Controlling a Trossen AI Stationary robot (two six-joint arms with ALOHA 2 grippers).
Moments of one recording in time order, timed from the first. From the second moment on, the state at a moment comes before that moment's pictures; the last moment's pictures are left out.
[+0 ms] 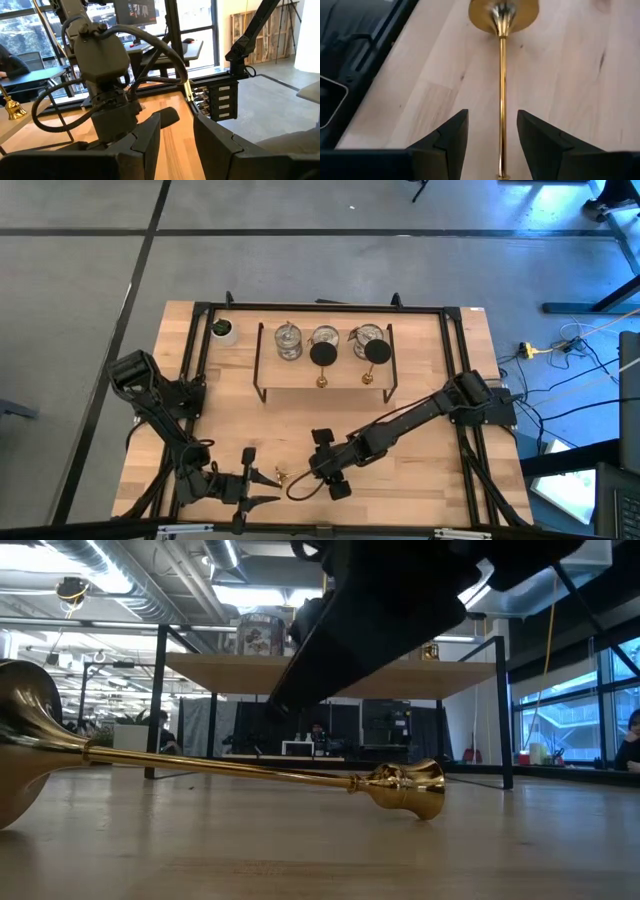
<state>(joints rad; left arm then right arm) -0.99 1.66 0.76 0.88 -0.94 0.11 0.46 2.08 1.42 -0.22 0.05 0.12</state>
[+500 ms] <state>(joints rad) -0.96 1.68 0.76 0.86 -0.89 0.04 0.49 2.08 1.42 -0.24 0.16 0.20</state>
